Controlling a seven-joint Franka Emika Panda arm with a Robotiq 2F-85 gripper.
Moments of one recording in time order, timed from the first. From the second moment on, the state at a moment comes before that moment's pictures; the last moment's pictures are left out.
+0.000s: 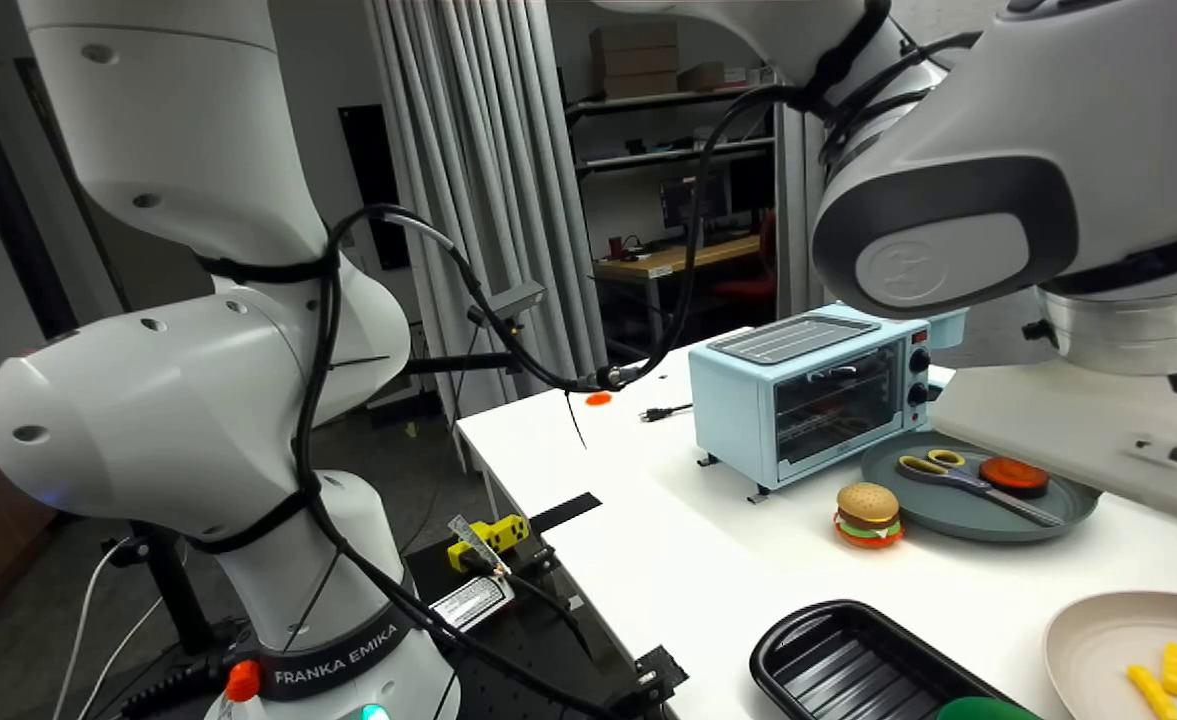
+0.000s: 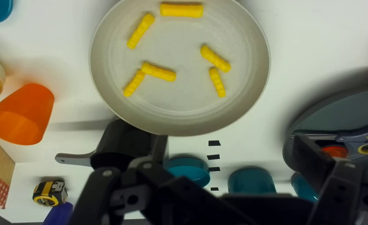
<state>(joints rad) -0.93 0.17 0.35 -2.34 0.51 2.88 -0.95</state>
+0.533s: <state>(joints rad) -0.93 0.18 0.35 -2.34 0.49 2.88 -0.94</state>
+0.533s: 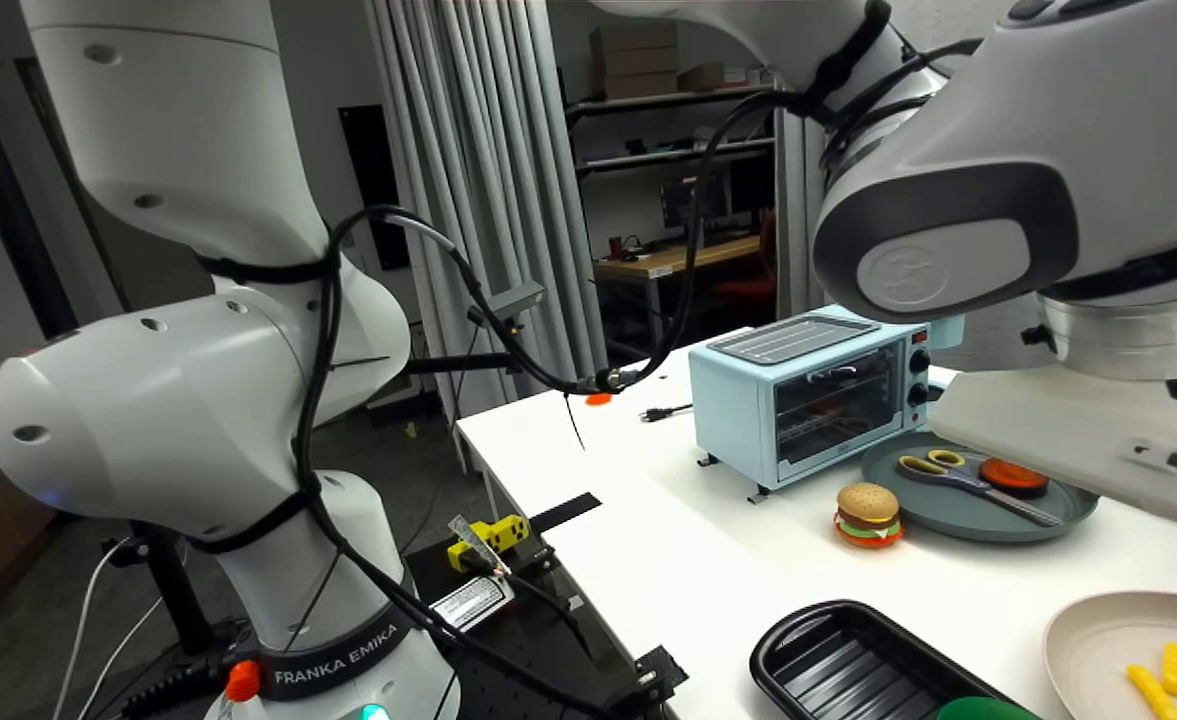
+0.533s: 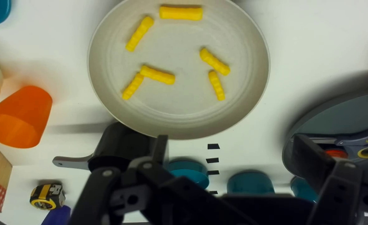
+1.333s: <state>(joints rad) -0.59 0.41 0.02 -2.14 0.17 2.83 -0.56</state>
